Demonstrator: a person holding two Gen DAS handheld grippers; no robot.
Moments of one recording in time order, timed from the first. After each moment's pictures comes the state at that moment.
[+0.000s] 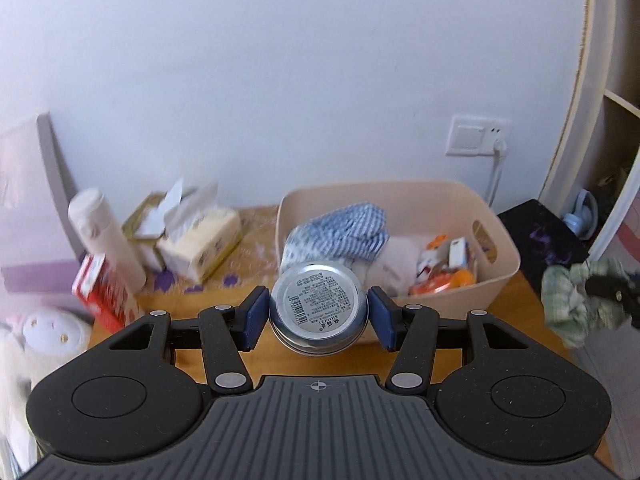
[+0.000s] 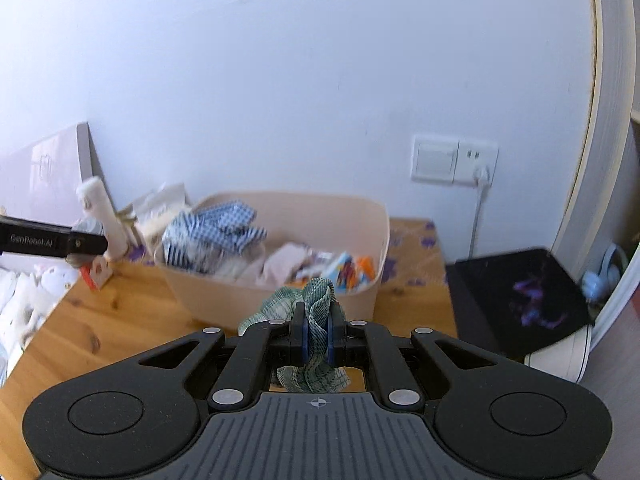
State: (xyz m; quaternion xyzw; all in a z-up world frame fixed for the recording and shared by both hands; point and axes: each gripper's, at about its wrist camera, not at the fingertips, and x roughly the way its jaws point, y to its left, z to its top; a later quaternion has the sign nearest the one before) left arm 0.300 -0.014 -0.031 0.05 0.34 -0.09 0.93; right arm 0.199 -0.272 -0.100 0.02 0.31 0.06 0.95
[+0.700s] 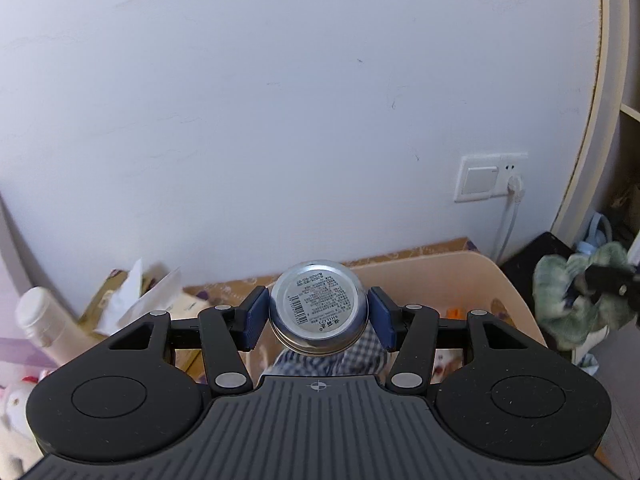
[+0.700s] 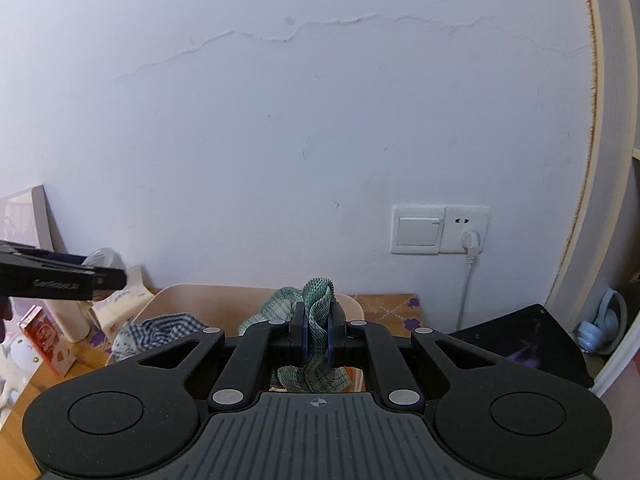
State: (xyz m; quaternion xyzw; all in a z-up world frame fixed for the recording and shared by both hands) left arm 0.437 -0.057 -0.029 0.07 0.32 -0.10 0.94; right arm 0.307 -0.277 -0.084 0.04 0.27 0.02 0.96
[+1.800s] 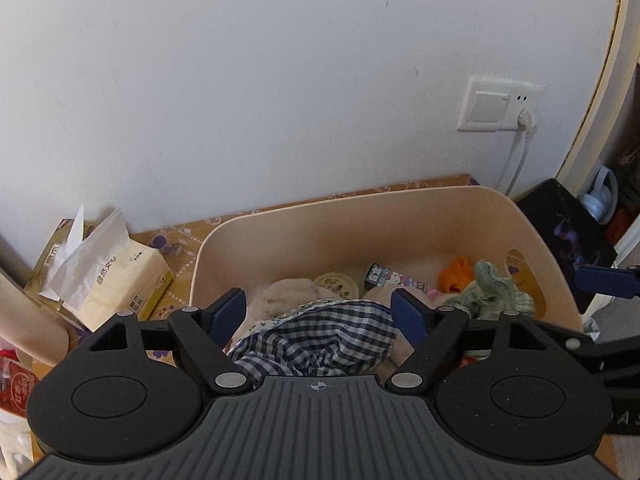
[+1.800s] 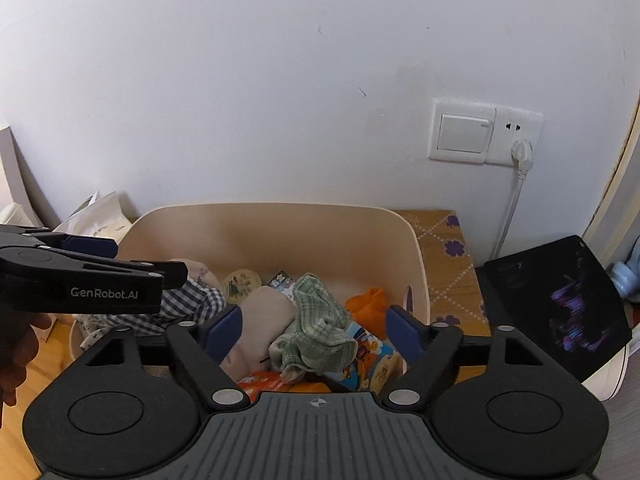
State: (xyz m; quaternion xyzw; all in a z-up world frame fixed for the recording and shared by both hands) left arm 0.484 -0.078 -0.096 0.07 0.41 -0.12 0.90; right arm 0.372 -0.242 -0.144 0.05 0.40 0.03 0.92
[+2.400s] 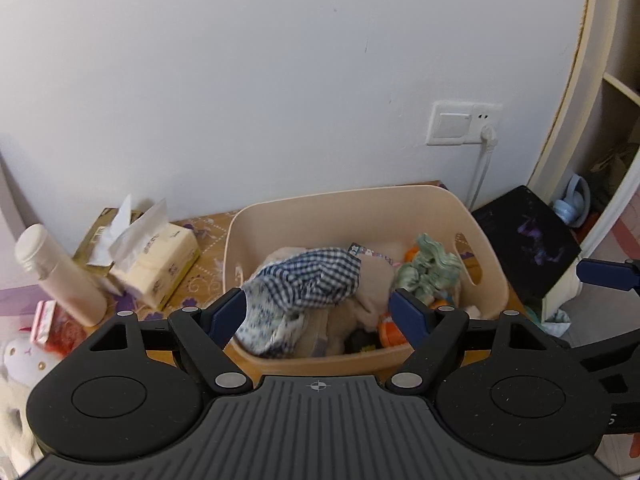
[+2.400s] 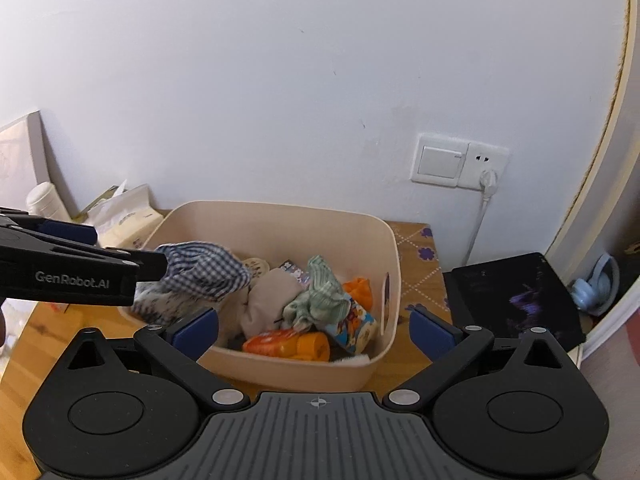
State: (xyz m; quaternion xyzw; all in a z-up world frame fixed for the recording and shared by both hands) left arm 0.376 -0.060 -0.024 0.06 0.39 -0.12 0.91; right arm 0.290 -0.219 -0.084 0.00 0.38 0.01 0.93
